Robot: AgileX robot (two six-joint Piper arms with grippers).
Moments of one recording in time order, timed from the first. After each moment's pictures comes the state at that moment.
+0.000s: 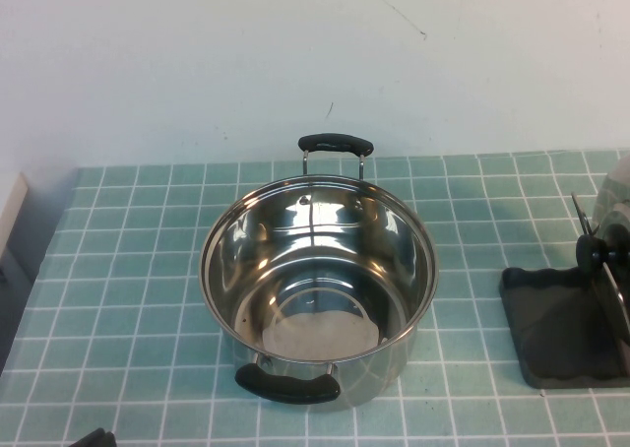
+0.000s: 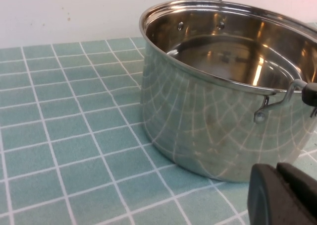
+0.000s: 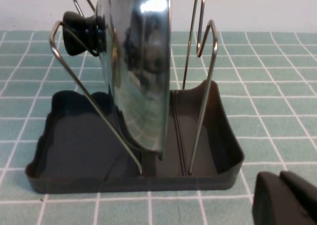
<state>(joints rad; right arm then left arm) -0.01 -0.01 0.03 -0.14 0.41 0.11 -0.31 0.26 0.02 1.76 -0.19 -1.92</state>
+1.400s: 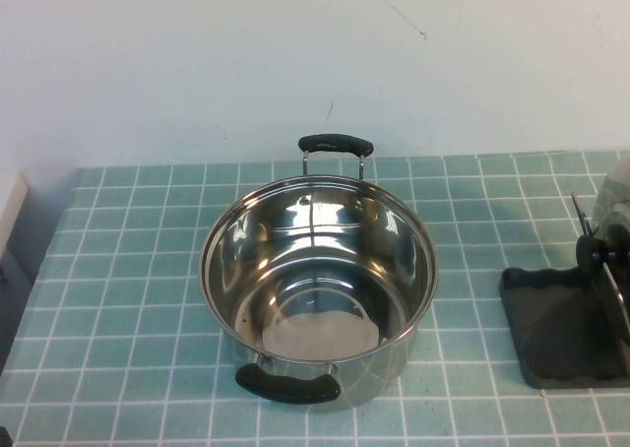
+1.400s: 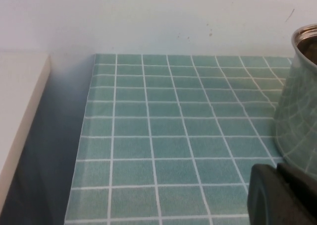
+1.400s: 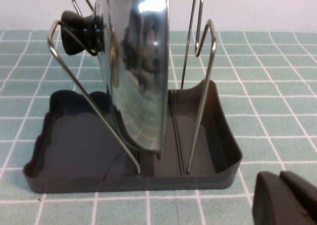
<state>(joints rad) -0.02 -0.01 0.03 -0.14 0.41 0.11 -0.07 -0.01 0.02 -0.13 0.27 -0.03</state>
